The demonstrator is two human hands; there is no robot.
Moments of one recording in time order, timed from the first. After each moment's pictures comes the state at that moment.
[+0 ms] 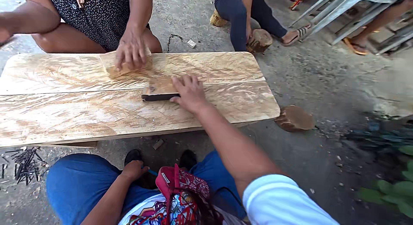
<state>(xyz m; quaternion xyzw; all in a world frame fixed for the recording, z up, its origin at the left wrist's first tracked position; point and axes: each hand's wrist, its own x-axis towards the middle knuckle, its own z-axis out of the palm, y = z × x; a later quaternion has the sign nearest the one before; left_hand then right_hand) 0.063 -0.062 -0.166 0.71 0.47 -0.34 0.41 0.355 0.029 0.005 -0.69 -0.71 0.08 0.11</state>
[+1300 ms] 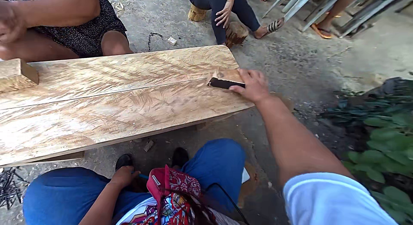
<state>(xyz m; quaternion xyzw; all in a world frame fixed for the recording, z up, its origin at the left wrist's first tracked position) 0.069 -0.061 -0.171 0.71 0.46 -0.37 0.39 0.613 -0.071 -0.008 -0.83 -0.56 0.02 0.08</state>
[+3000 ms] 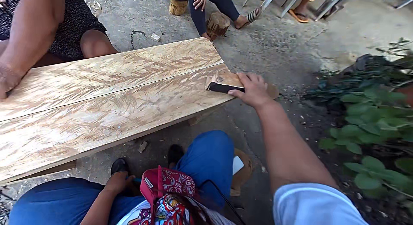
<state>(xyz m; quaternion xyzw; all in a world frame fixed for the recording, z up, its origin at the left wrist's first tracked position) 0.065 -0.061 -0.176 0.72 0.45 -0.38 0.37 0.614 -0.138 -0.003 -0.86 -0.50 0.05 0.07</state>
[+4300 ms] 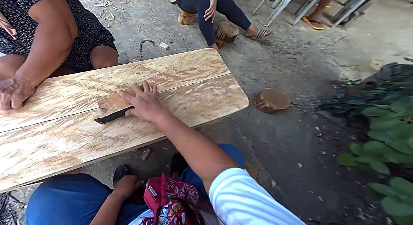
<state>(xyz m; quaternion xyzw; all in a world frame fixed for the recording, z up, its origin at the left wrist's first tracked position) 0.097 -0.060 -0.170 0.73 0.42 -0.38 0.37 0.334 0.044 0.017 -0.66 -0.73 0.14 0.08</state>
